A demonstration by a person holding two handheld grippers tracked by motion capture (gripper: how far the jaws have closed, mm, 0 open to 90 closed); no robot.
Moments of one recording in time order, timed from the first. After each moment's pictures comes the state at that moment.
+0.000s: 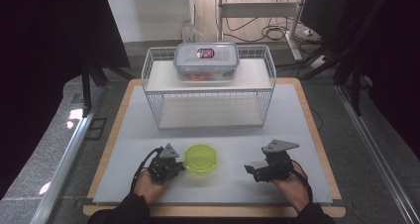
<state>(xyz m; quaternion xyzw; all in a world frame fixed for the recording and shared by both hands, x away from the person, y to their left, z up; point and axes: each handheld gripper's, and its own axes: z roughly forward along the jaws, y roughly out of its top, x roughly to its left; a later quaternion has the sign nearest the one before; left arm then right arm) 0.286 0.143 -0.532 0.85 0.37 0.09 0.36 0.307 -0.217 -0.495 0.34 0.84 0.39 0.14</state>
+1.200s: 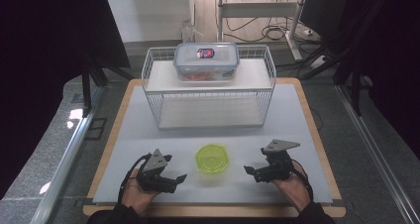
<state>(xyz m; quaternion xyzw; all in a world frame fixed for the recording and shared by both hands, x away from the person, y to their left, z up) 0.247 0.171 -0.513 0.83 0.34 0.15 0.41 0.308 -0.219 -0.495 0.33 0.85 0.40 0.11</state>
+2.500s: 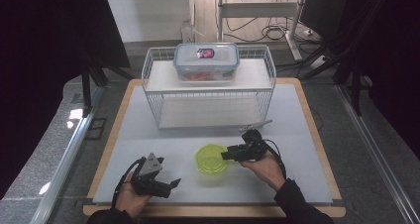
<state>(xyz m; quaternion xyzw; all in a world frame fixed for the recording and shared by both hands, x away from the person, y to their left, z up) 0.241 0.182 -0.520 0.84 0.34 0.16 0.39 0.359 -0.154 -0.489 0.35 0.84 0.41 -0.07</state>
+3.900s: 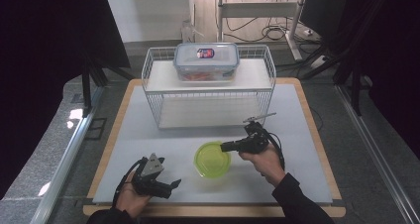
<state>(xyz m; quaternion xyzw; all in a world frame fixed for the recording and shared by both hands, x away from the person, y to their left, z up) 0.241 0.180 -0.521 0.84 0.34 0.17 0.39 0.368 -0.157 -0.464 0.36 0.80 0.45 -0.15</state>
